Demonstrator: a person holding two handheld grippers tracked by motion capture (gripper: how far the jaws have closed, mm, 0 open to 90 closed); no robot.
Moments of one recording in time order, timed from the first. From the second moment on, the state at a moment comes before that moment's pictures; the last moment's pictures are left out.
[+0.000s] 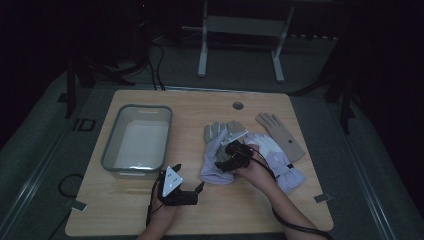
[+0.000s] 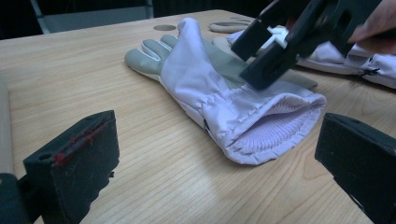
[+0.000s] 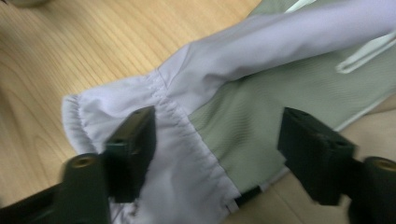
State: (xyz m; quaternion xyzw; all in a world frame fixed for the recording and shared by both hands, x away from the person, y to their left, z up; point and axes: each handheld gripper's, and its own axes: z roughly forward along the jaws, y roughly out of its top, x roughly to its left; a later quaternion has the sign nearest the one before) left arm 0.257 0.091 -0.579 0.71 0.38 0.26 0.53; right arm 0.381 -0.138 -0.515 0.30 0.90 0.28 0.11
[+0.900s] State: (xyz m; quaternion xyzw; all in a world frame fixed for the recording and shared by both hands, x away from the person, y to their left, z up) left arm 0.257 0.091 -0.578 0.71 0.38 0.26 0.53; right arm 0.378 -0.261 -0.461 0.33 0.87 0.32 0.16
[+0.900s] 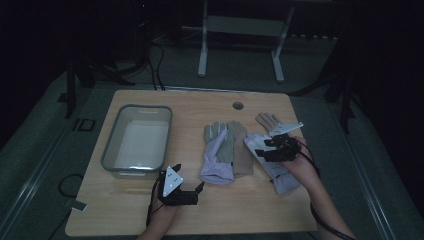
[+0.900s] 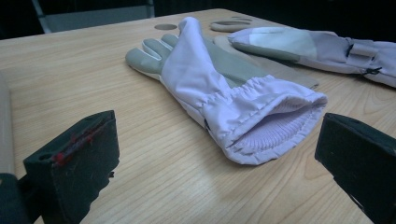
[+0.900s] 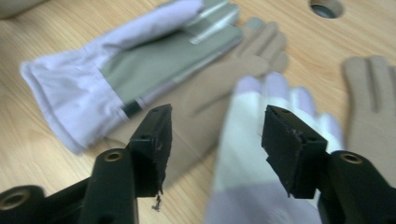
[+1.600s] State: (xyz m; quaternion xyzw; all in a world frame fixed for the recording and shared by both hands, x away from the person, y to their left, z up) left arm 0.258 0.091 -0.579 0.71 0.38 0.25 0.53; right arm 0.393 -0.324 -0.509 0.32 0.91 0.25 0.12
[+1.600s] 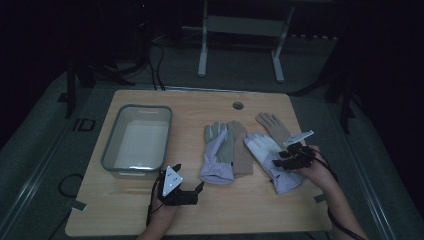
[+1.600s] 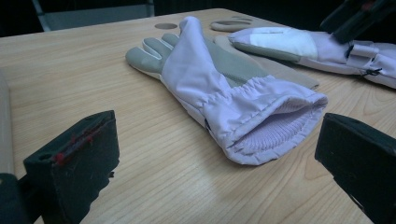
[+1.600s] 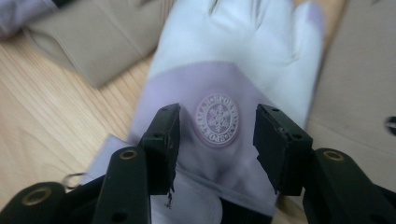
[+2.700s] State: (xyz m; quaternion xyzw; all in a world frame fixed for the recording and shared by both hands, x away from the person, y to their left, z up) left arm 0.257 0.090 -0.578 0.71 0.38 0.26 0.53; right arm 0.343 -0.297 -0.472 0.46 0.81 0.33 0.14
